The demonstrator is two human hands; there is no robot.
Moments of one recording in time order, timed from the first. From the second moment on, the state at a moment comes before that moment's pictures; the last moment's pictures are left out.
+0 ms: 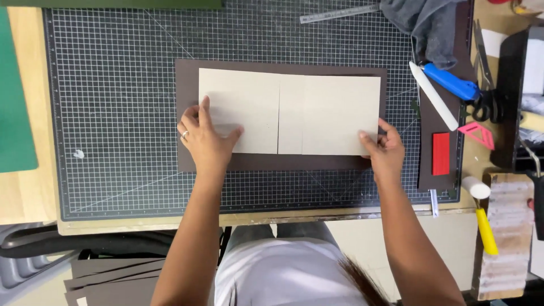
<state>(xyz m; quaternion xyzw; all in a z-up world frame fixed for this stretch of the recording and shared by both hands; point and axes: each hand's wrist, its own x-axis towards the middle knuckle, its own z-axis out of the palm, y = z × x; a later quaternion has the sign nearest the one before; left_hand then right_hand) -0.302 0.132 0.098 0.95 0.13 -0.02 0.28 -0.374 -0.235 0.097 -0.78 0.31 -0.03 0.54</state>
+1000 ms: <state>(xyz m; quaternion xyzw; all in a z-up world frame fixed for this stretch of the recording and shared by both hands) -0.321 0.157 0.100 0.92 0.07 0.04 0.39 -0.388 -0.233 0.055 -0.92 0.20 -0.16 0.29</state>
